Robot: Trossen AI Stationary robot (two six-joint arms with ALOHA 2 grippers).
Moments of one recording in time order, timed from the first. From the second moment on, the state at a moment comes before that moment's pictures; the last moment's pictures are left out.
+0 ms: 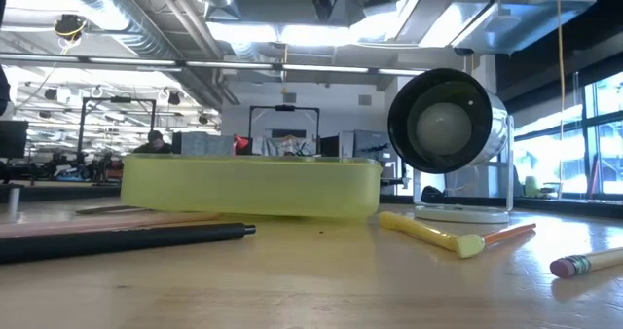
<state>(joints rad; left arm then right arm) 0.05 1.60 1.27 0.08 0.27 -0.09 0.42 1.23 1.19 0.04 0.84 0.15</state>
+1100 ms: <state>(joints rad) 0.10 1.54 1.27 0.26 0.34 -0.15 0.40 1.26 1.19 -0.01 0.80 0.17</state>
